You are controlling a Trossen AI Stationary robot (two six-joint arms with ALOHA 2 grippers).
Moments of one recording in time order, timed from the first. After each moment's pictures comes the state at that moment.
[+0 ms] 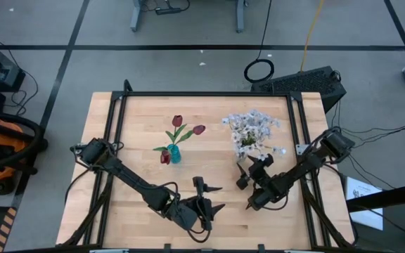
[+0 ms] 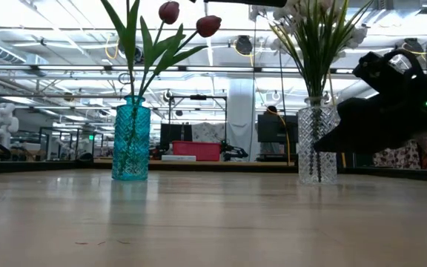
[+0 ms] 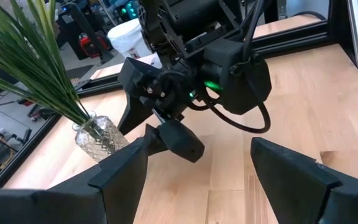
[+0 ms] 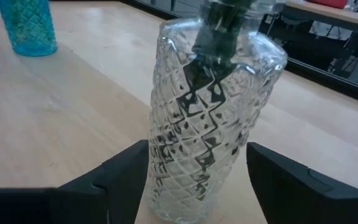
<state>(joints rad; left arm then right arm) -0.57 1.98 1.38 0.15 -0.80 0.01 0.61 1.79 0.65 -0.30 1.25 1.31</state>
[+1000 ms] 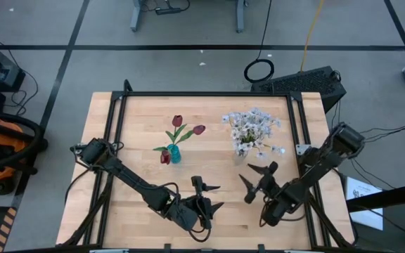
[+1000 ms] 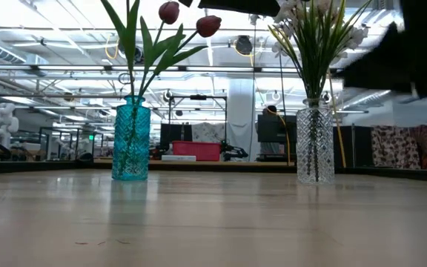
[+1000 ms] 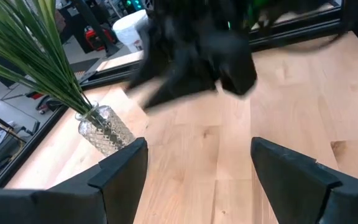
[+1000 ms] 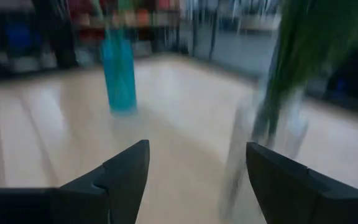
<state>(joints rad) -0.57 1.98 1.38 0.10 -0.83 -0.02 0.81 1.64 0.71 -0.32 1.40 1.28</state>
